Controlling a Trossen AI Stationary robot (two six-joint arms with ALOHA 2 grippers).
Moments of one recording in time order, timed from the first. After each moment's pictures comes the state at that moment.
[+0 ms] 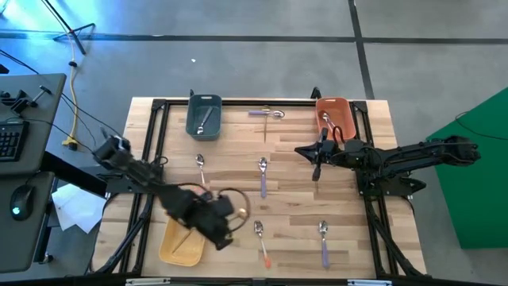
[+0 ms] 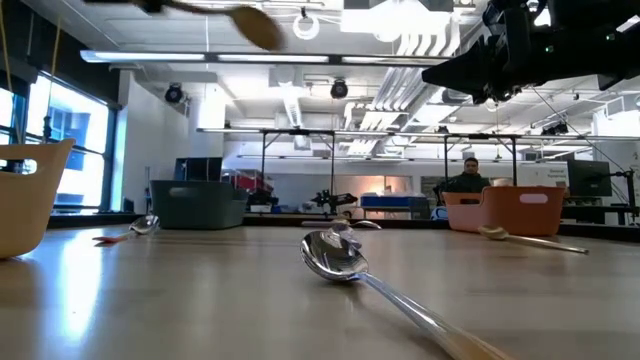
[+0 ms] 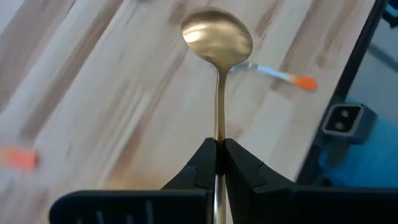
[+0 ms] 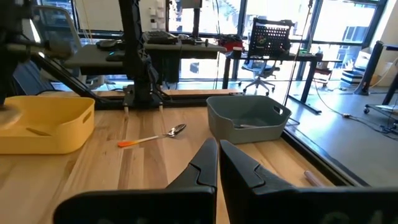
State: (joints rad) left arm -0.62 1.68 1.45 -0.97 -0.27 -1.12; right arm -0.03 0.92 0.27 0.62 0.19 -0.07
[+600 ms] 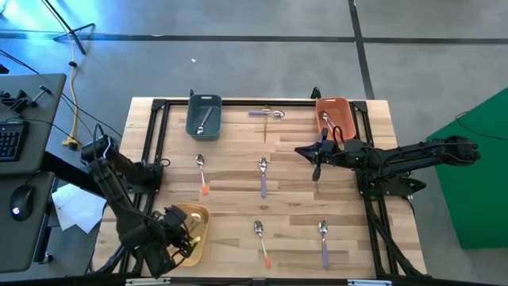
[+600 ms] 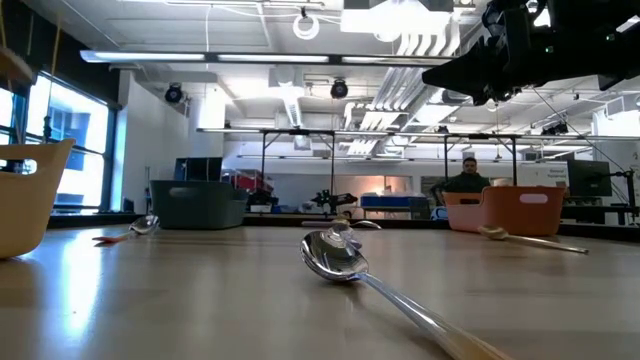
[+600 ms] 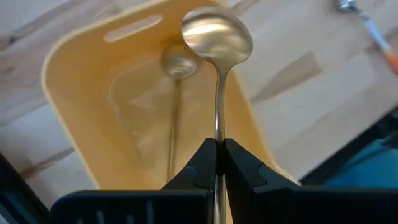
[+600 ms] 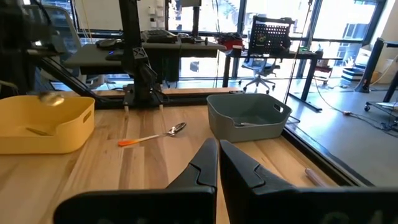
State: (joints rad) left arm -0.99 1.61 1.29 -1.18 -0.35 -2.02; right arm -0.03 0.92 0.27 0.61 0.19 -0.06
